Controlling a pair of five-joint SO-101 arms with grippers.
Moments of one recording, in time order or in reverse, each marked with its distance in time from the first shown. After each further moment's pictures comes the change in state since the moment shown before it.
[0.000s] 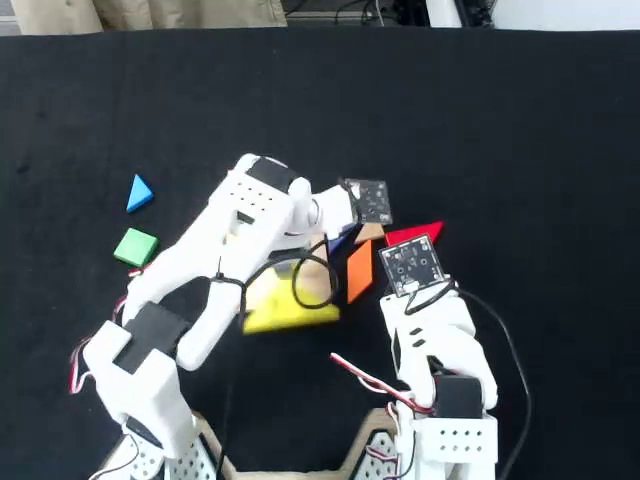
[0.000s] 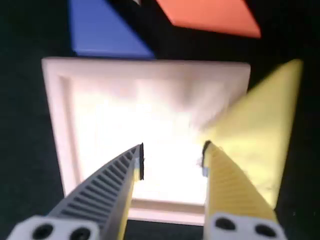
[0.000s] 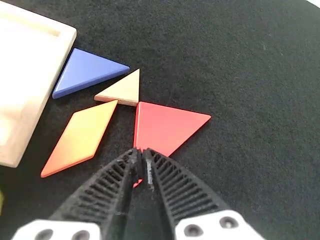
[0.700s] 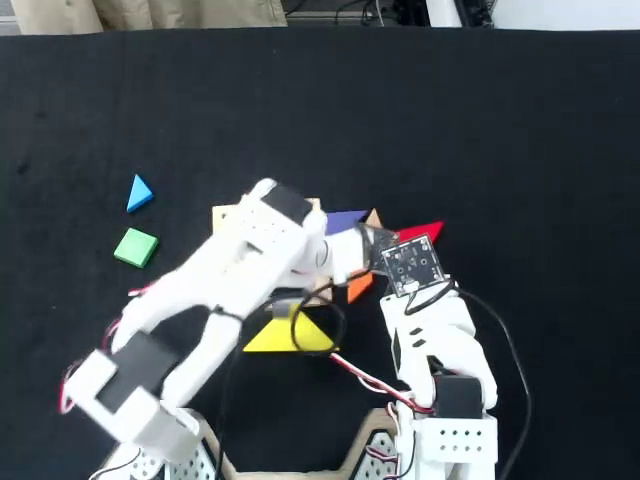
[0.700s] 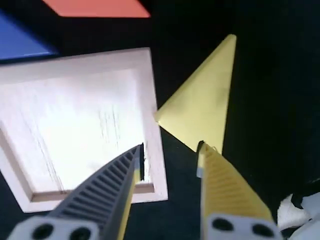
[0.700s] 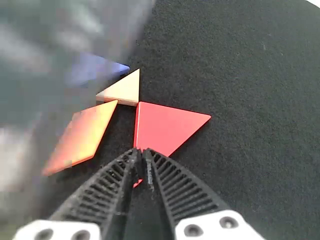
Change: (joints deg) left arm 6.5 -10.6 10.2 8.3 -0.4; right arm 0.0 0.0 0.0 0.0 0.0
